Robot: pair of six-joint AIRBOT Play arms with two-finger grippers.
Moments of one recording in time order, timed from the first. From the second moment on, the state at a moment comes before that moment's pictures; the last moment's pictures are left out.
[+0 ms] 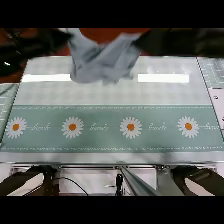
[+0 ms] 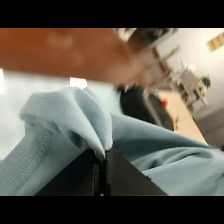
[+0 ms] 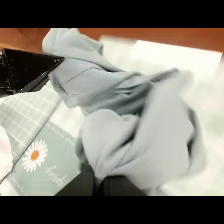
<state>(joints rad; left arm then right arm) 0.02 -1.14 1.27 0.13 -0.91 -0.97 0.27 -1.10 1.65 -0.85 1.12 1.45</state>
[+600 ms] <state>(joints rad) 0.19 -0.49 1.47 0.86 -1.07 -1.28 0.19 -0.84 1.97 -1.18 1.75 1.51</state>
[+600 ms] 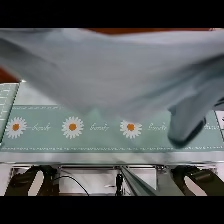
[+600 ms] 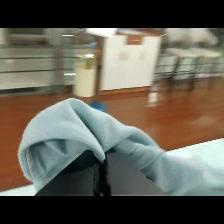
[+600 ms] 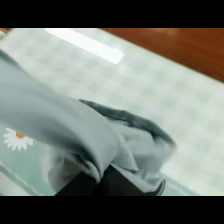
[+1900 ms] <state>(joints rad) -0.03 -1.22 1.01 0.82 -0.91 -1.25 0.01 -1.45 1.40 -1.13 1.14 1.54</state>
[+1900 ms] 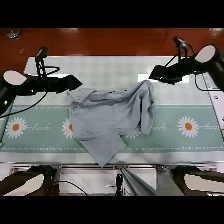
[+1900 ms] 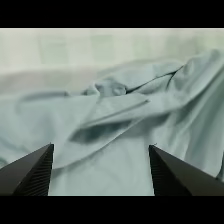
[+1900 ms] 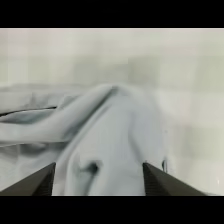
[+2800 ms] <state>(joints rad) 0.16 -1.05 0.32 0.64 -1.08 -1.26 -0.22 -0.88 0.51 -0.87 1.05 1.36</state>
